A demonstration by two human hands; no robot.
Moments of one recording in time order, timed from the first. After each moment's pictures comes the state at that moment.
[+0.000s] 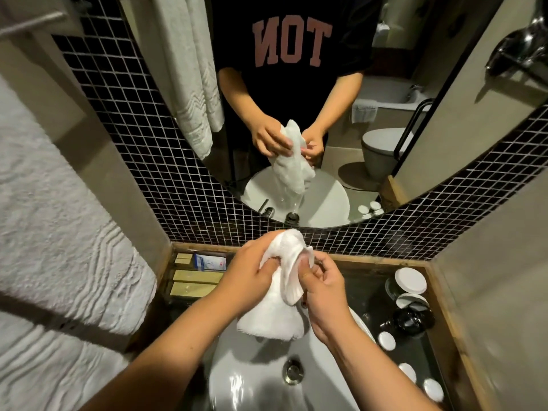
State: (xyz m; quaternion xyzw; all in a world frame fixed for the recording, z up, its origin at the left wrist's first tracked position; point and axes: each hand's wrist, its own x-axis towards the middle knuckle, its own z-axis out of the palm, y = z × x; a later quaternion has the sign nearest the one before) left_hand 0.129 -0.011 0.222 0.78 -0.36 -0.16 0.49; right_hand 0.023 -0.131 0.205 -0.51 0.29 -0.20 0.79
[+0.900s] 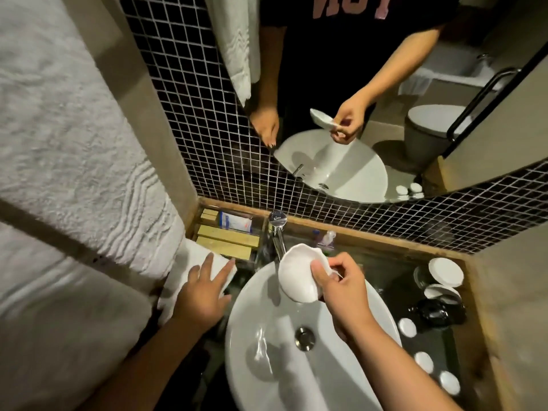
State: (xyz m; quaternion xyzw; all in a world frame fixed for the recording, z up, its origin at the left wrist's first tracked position) left_hand 0.116 0.129 0.056 0.97 -0.22 -0.10 0.04; right_hand 0.007 -0.118 0.147 -0.67 0.33 -0.12 0.65
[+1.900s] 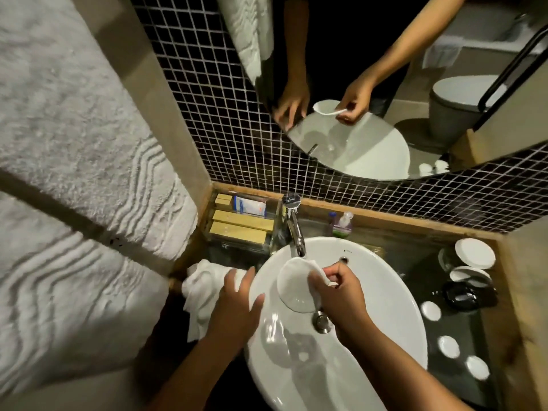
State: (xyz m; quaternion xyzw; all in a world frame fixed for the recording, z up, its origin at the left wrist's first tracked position) left_hand 0.045 0.115 0.040 0.95 -0.14 -0.14 0.23; right_hand -0.014 -0.088 0.112 -0.68 0.39 -0.01 0.62
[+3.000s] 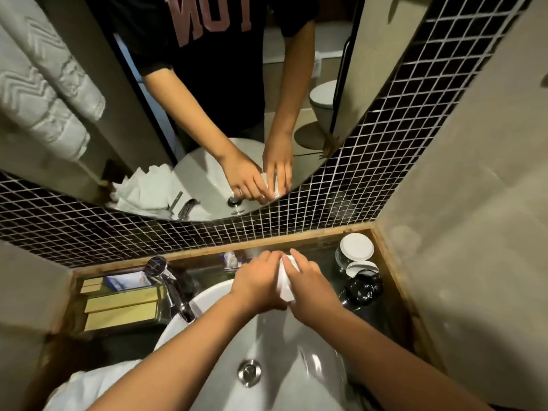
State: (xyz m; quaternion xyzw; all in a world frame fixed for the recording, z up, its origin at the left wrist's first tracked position) left_hand 0.081 -0.206 0.076 0.85 -0.48 -0.19 0.09; right_hand -0.037 -0.297 0.087 -0.94 0.24 0.10 0.22
